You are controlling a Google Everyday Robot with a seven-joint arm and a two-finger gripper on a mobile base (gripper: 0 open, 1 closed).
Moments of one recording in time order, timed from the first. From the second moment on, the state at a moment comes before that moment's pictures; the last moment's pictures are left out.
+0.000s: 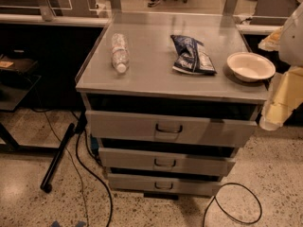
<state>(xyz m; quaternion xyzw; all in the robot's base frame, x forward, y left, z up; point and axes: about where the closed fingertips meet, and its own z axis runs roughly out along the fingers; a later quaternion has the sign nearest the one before) 0.438 -0.217 0.976 -0.60 0.78 -0.03 0.16</state>
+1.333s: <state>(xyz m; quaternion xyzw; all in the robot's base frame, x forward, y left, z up) 0.377 -0.216 0.841 -0.57 0.82 0.01 0.09</state>
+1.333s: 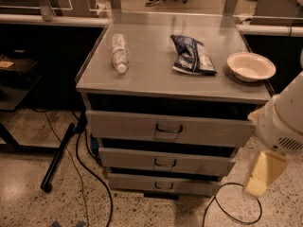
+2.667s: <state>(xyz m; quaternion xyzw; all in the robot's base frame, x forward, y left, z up) 0.356 -0.196 0.683 -0.59 0.80 0.08 0.05</state>
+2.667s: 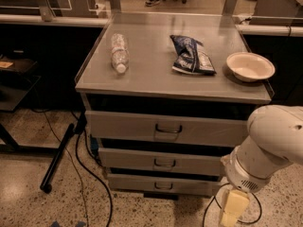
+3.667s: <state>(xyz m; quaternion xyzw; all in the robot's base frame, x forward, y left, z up) 0.363 -0.189 0.619 -0.56 0.82 0.13 0.06</state>
